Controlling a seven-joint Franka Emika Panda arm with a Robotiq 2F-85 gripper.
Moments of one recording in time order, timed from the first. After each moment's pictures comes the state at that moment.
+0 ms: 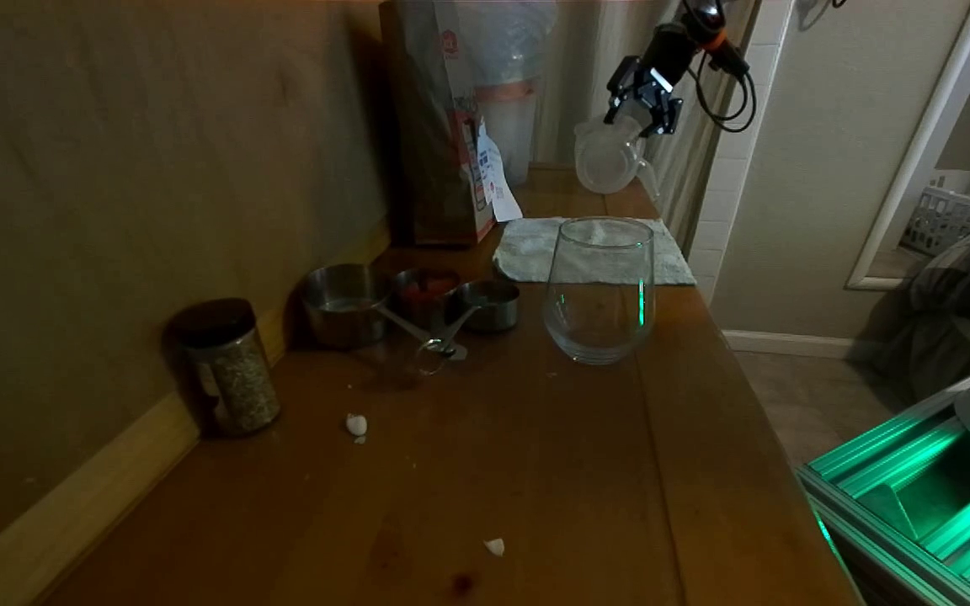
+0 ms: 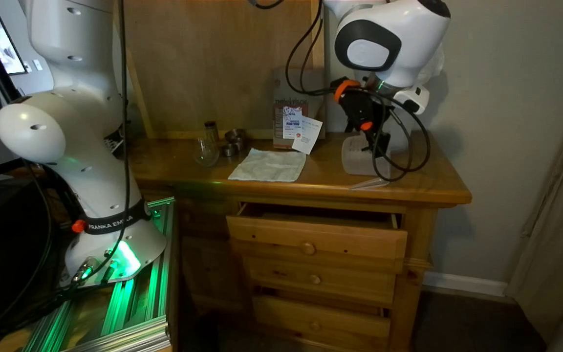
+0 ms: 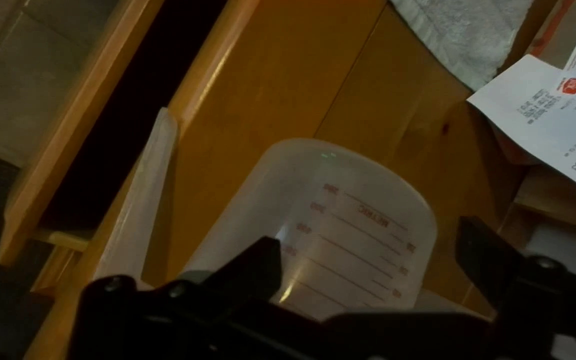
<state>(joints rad) -0.24 0.40 0.01 -1.84 0.56 2.00 -0.52</state>
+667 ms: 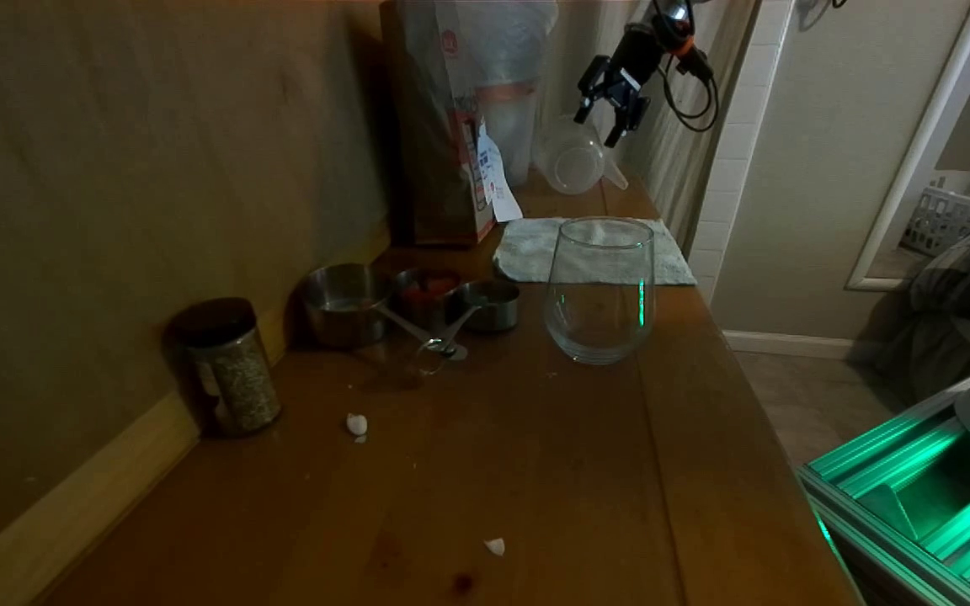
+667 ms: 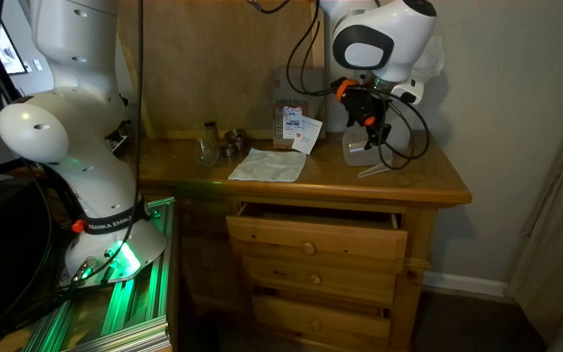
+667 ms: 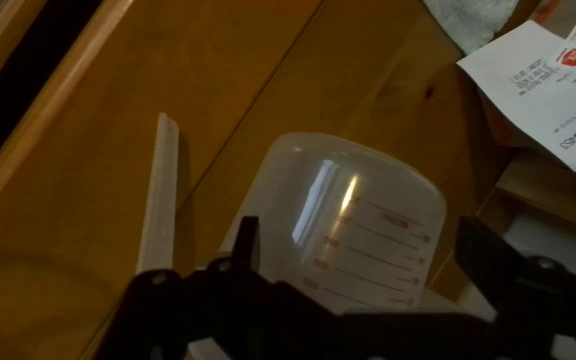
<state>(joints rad) -0.21 0.43 0.06 -1.80 0.58 2.10 -0.55</state>
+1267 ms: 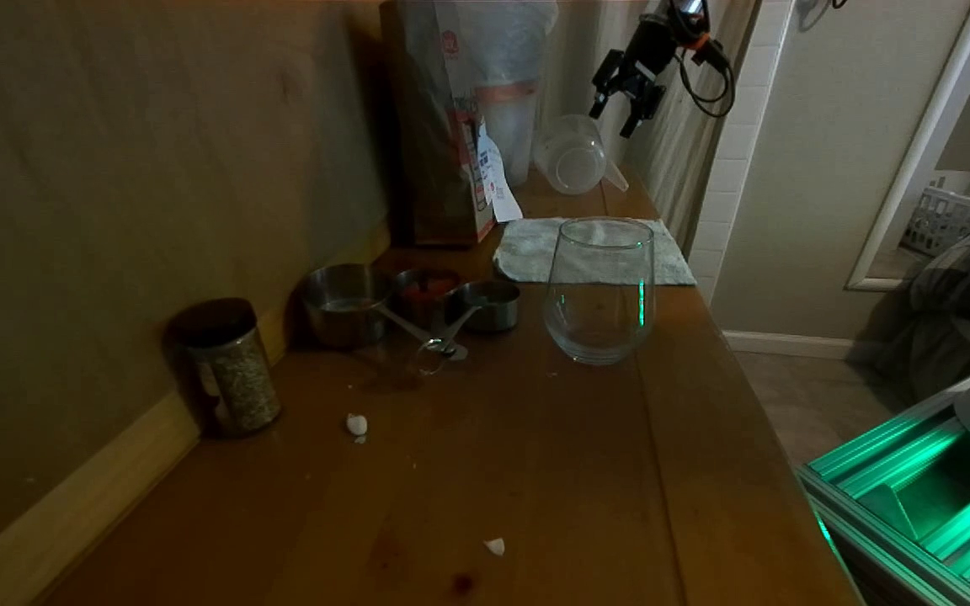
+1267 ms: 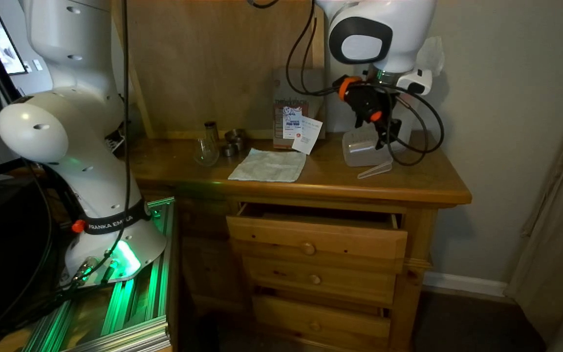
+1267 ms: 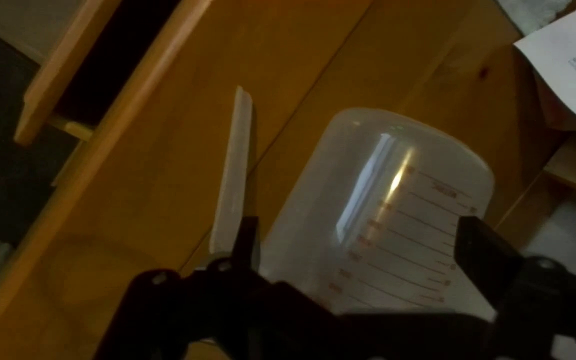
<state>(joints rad) -0.21 0.38 0.03 -1.85 0.53 2.19 -0.57</state>
